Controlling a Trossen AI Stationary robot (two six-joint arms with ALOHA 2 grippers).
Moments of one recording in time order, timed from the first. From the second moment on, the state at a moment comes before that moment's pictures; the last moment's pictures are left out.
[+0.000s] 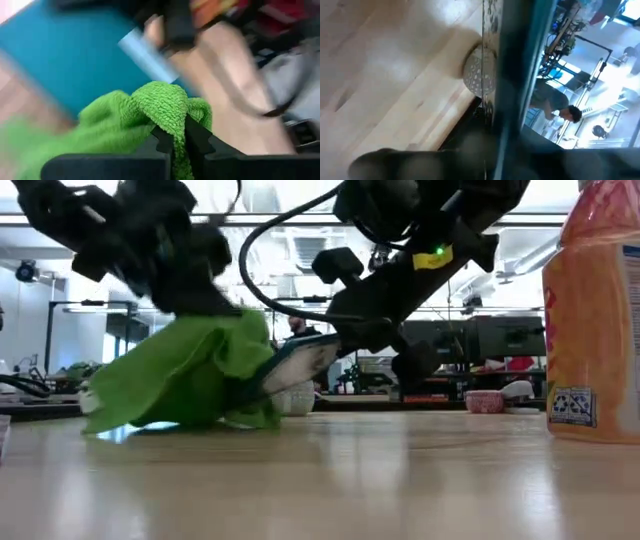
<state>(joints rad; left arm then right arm) -0.05 1.28 0.46 0.45 0.16 -0.36 0.16 1.90 1.09 0.00 0.94 -1.24</state>
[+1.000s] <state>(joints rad) -0.06 1.63 0.48 0.71 0.16 -0.43 0.17 1.90 1.09 0.00 0.97 -1.20</state>
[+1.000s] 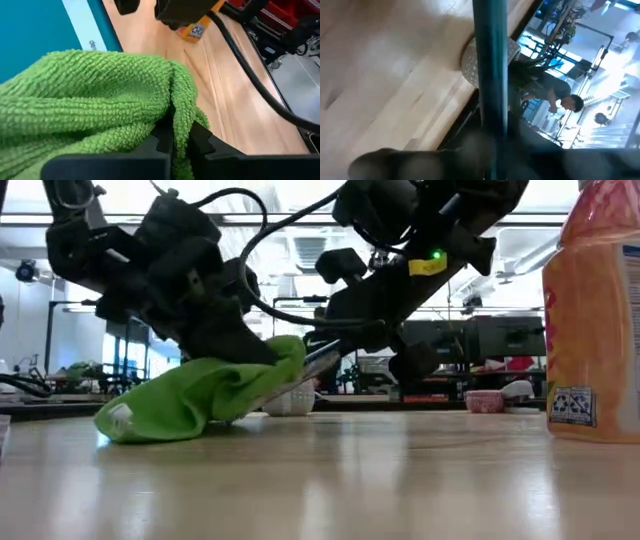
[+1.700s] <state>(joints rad) -0.05 1.56 0.46 0.62 0.06 -0.41 0.18 1.90 1.09 0.00 0.94 -1.21</state>
